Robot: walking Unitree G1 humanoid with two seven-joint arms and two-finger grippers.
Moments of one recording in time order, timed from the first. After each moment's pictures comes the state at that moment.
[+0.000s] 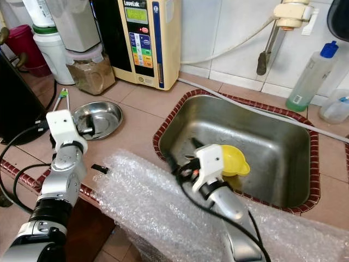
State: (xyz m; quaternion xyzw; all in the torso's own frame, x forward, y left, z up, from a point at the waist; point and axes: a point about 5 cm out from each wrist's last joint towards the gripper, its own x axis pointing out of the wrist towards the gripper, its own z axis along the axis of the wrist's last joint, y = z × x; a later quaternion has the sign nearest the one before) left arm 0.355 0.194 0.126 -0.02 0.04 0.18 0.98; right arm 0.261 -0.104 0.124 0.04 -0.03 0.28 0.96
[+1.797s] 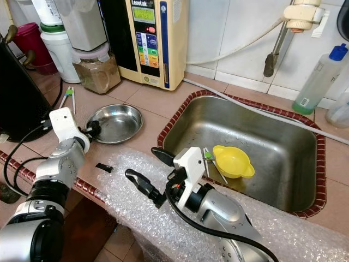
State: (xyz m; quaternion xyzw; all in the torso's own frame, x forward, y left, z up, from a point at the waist) left arm 0.374 0.194 0.129 -0.10 0.15 0.12 0.98; right arm 0.233 -0.076 0.152 0.09 -0.01 0.47 0.88
